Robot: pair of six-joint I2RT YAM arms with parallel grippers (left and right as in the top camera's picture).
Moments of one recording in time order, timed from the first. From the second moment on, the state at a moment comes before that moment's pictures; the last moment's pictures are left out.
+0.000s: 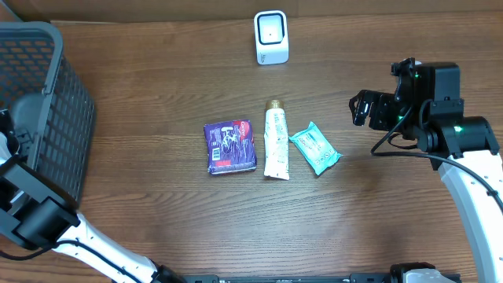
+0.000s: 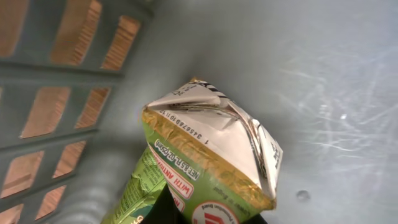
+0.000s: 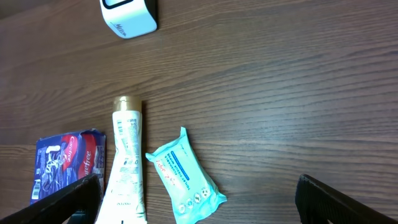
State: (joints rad) left arm 0.83 2.25 1.86 -0.84 -0.17 0.35; right arm 0.08 1.33 1.21 -0.77 -0.22 0.25
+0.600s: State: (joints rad) left arm 0.66 2.21 2.49 -1.26 0.04 0.08; right arm 0.08 1.33 1.21 -0.77 -0.22 0.25
